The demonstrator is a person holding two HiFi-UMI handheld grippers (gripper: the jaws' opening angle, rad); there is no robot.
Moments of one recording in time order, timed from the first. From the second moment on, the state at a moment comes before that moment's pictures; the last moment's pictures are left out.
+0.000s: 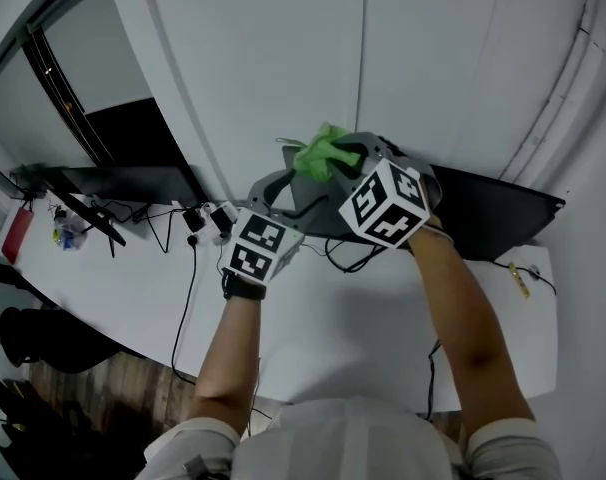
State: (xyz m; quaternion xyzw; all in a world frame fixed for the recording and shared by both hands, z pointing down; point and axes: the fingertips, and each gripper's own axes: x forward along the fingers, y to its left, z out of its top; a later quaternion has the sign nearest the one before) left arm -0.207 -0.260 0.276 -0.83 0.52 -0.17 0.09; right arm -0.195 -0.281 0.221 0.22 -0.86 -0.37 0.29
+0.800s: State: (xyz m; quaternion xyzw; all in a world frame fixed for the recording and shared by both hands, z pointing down) left arm -0.100 -0.254 0.271 -0.83 0.54 -0.13 0.07; right arm -0.060 -0.295 0.220 0.24 -0.86 -0.35 0.27
